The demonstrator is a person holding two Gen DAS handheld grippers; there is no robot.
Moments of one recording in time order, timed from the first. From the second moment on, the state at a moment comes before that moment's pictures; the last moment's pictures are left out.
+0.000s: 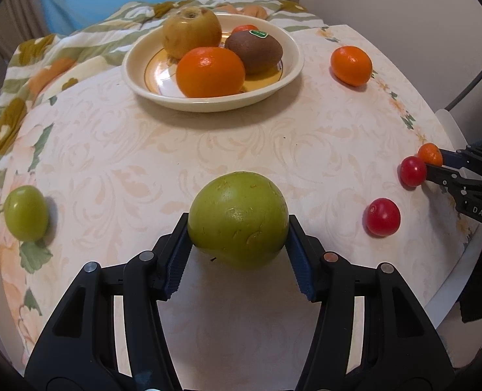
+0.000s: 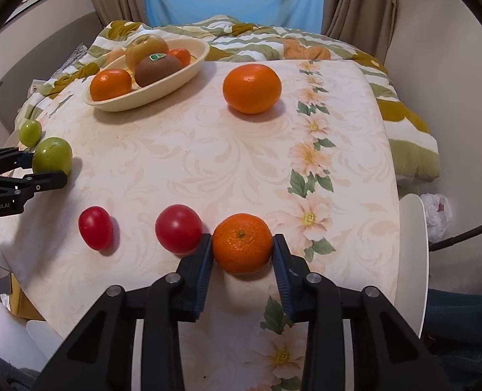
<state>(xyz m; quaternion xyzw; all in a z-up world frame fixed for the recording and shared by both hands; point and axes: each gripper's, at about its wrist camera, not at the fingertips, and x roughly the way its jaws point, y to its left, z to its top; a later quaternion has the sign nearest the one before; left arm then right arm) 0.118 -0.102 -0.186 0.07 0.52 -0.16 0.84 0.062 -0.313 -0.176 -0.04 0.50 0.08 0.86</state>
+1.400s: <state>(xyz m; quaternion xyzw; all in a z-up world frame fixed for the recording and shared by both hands) 0.156 -0.065 -0.040 0.01 0.41 -0.10 0.91 0.136 -0.255 -0.041 -0.04 0.41 0.16 0.90</state>
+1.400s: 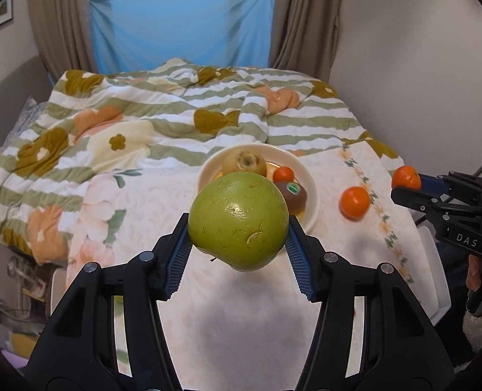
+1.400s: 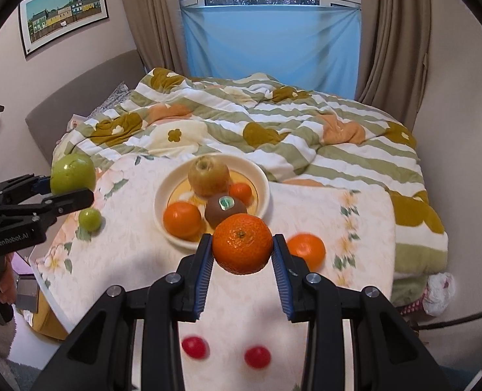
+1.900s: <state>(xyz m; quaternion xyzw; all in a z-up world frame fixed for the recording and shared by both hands) 0.263 -0.061 -0.090 0.03 0.46 -0.13 0.88 0.232 -0.231 -0.065 -0.02 0.44 0.15 0.89</state>
